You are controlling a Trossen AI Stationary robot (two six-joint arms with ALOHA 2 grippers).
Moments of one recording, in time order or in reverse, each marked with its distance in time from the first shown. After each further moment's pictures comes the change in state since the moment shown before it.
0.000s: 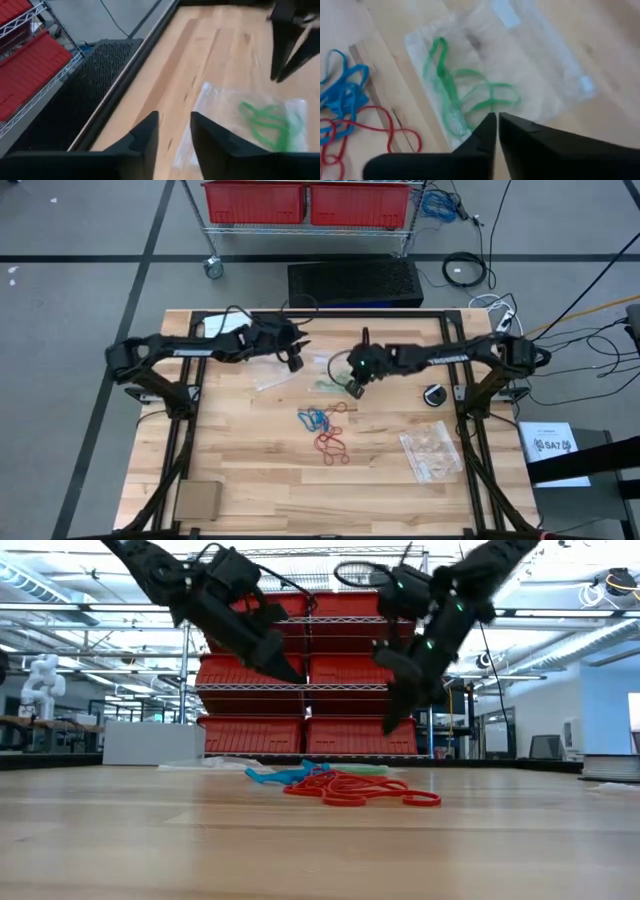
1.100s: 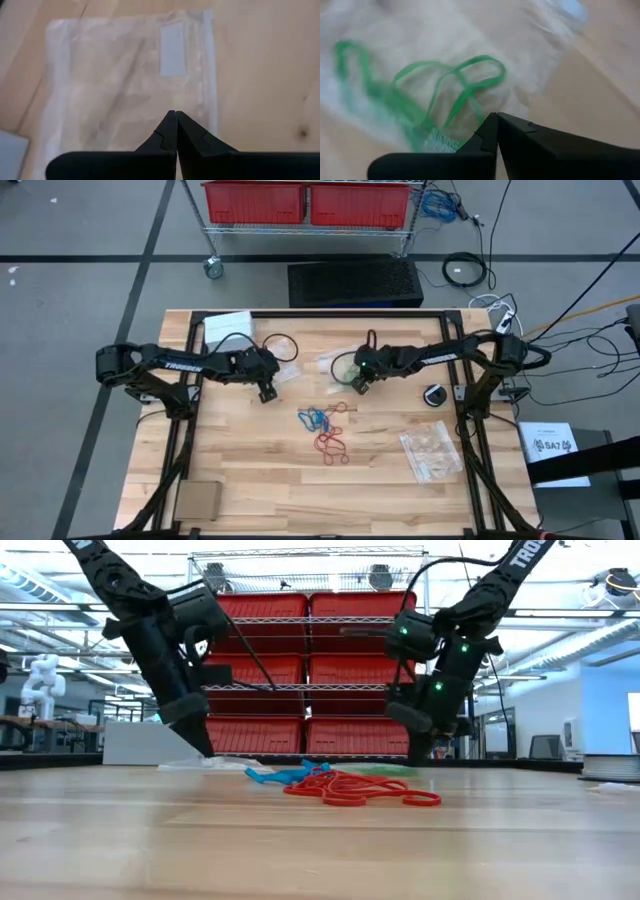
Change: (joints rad) left arm -0.122 -0.089 -0.256 -0.376 -0.136 -0.209; right arm -0.066 0.086 -0.109 0.072 0.105 0.079
